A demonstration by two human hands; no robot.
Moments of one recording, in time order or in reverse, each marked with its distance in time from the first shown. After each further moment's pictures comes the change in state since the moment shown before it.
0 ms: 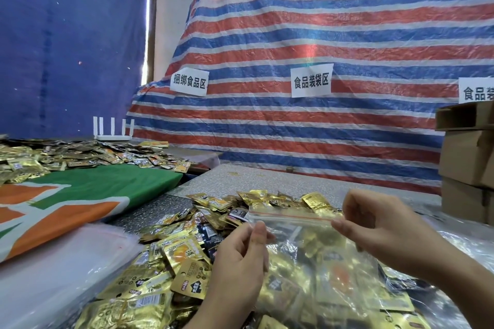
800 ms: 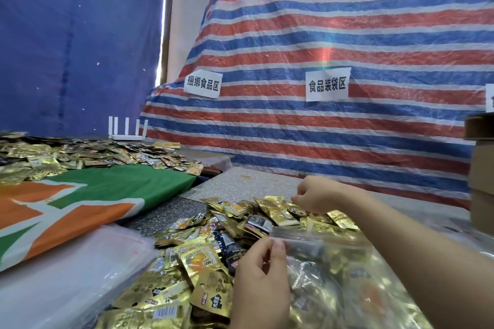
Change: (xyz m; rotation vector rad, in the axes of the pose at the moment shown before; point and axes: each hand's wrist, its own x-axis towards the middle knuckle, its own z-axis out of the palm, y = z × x) left_hand -0.004 0.010 0.002 0.098 0.150 -0.173; right_hand 0.157 0.005 0.084 -0.425 -0.439 0.268
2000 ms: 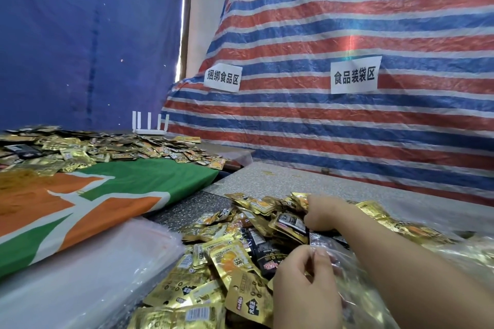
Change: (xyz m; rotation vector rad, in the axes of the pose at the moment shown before) left_hand 0.014 -0.007 -0.001 0.064 0.019 -0.120; right_hand 0.068 -0.023 0.075 -0.162 -0.096 0.080
